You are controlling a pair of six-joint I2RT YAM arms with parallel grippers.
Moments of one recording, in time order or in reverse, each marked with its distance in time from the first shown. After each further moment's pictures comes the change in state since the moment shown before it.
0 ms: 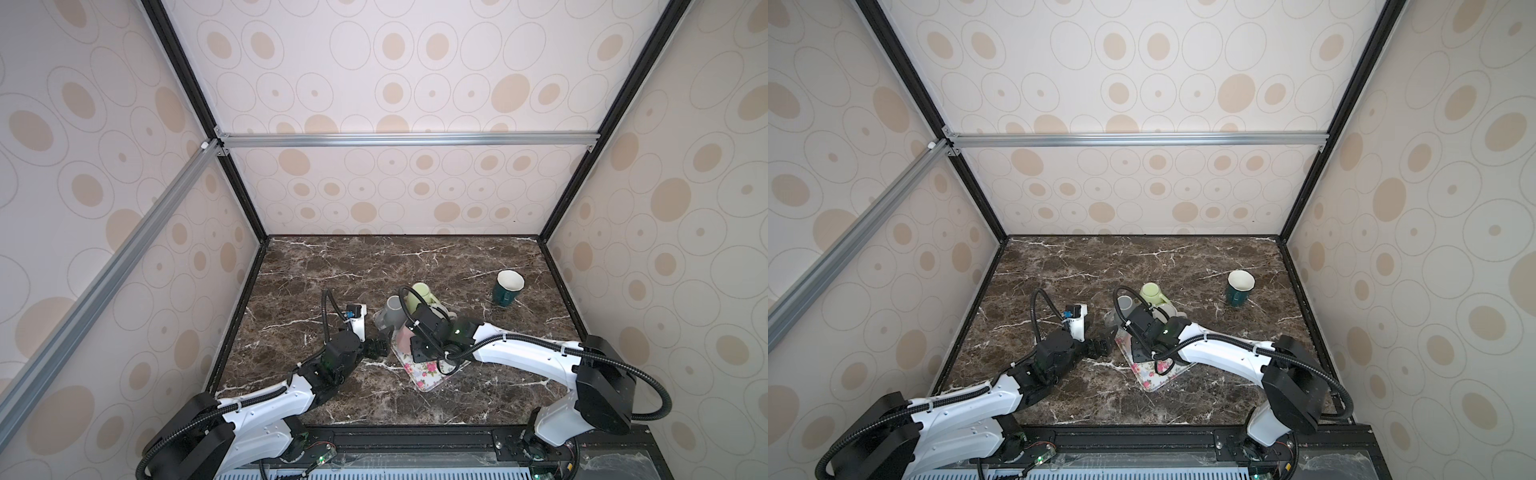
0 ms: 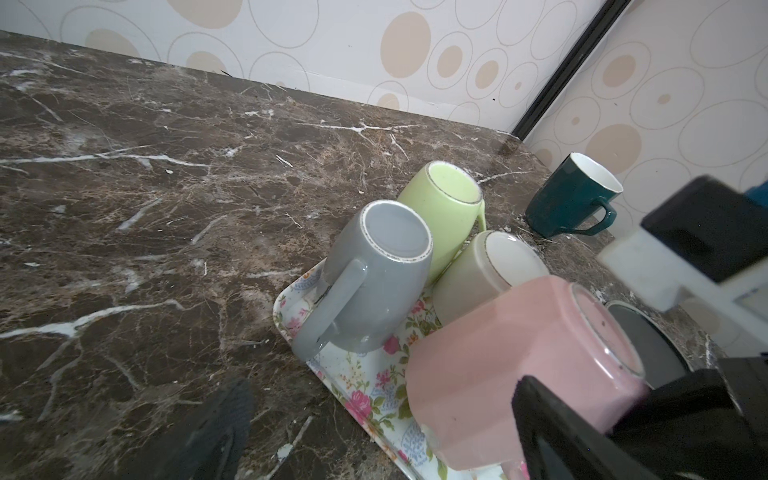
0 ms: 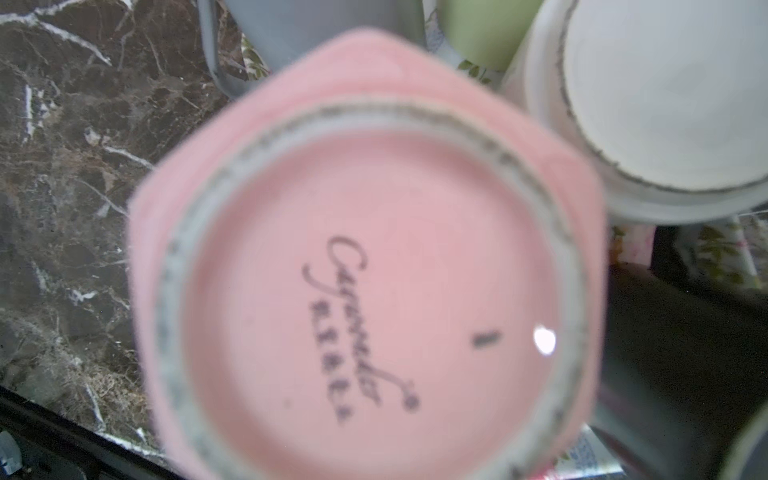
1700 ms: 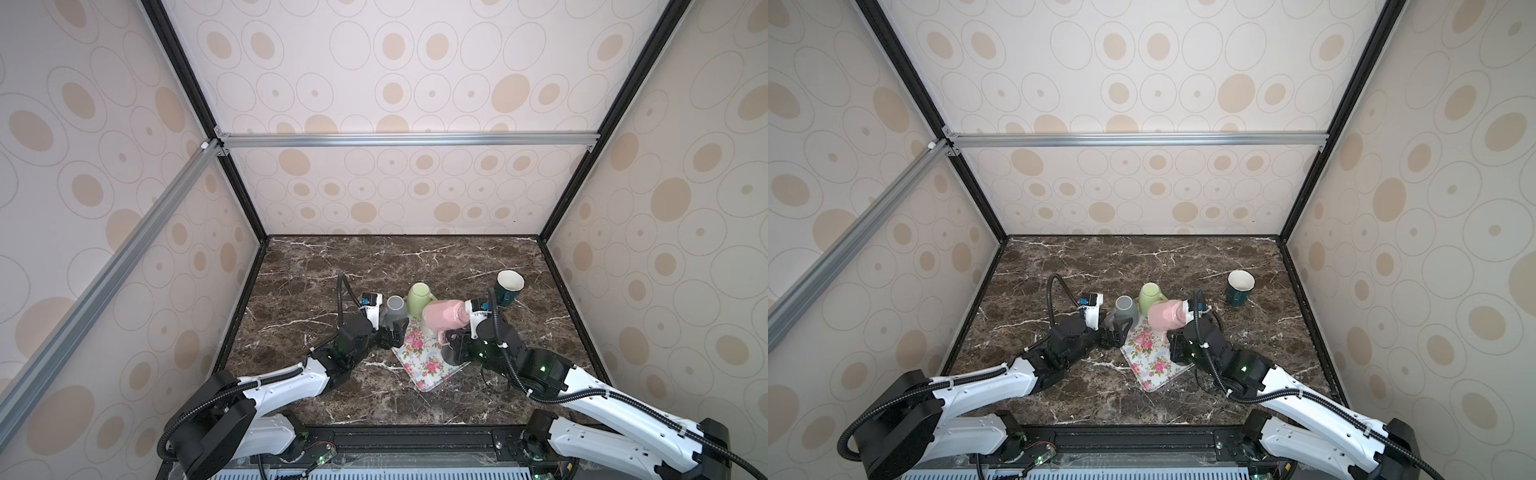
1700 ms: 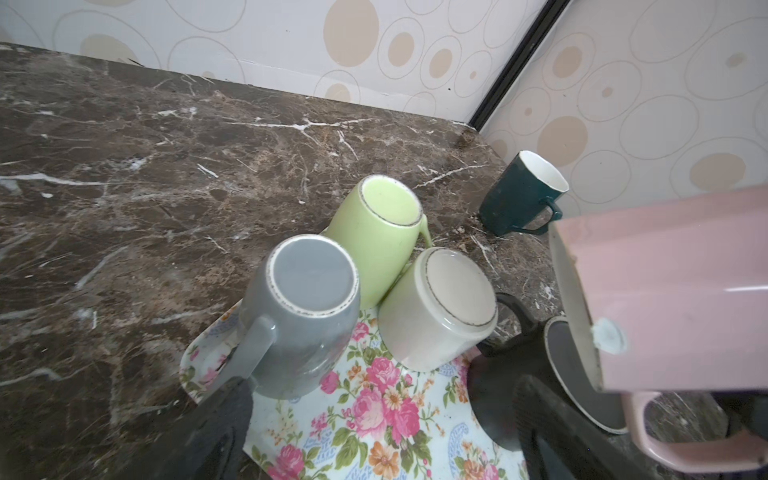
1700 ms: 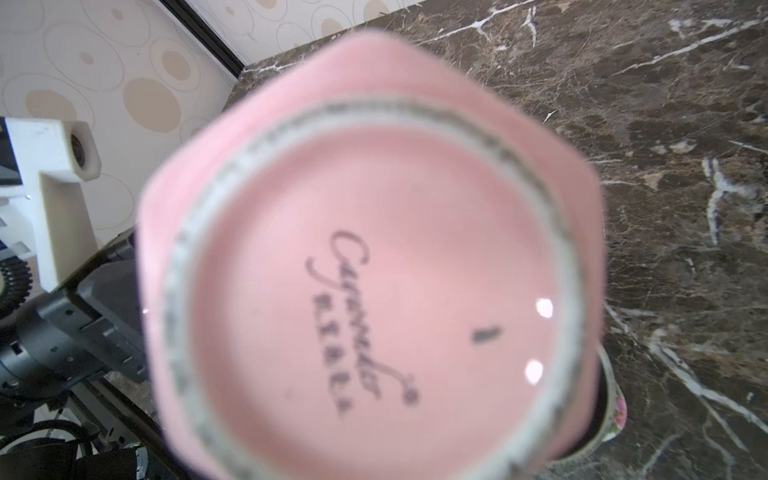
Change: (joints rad) left arm 0.003 0.171 0.173 0.016 0.156 -0.003; right arm -0.134 -0.660 -0.382 0.234 0.060 -0.064
